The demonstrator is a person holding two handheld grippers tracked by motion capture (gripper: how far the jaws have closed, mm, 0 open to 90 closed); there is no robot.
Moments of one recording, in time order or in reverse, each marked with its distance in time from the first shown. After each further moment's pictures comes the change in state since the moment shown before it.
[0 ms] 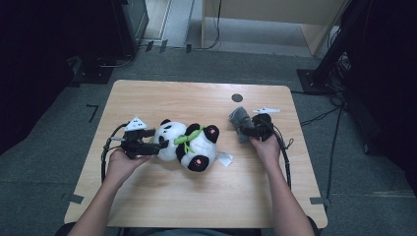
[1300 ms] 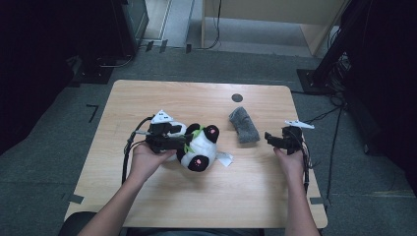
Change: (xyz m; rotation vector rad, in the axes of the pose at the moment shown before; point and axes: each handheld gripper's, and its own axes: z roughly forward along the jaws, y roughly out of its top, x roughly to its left) left arm -0.061 0.052 0.015 -0.023 -0.039 -0.010; right arm -0.047 -0.044 -0.069 -0.078 -0.138 0.163
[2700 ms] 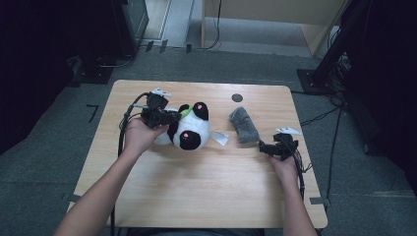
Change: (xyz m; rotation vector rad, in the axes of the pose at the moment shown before) left arm 0.029 0.048 0.004 0.161 0.091 -0.048; right arm 0.007 -0.032 0.029 0.046 -0.102 -0.073
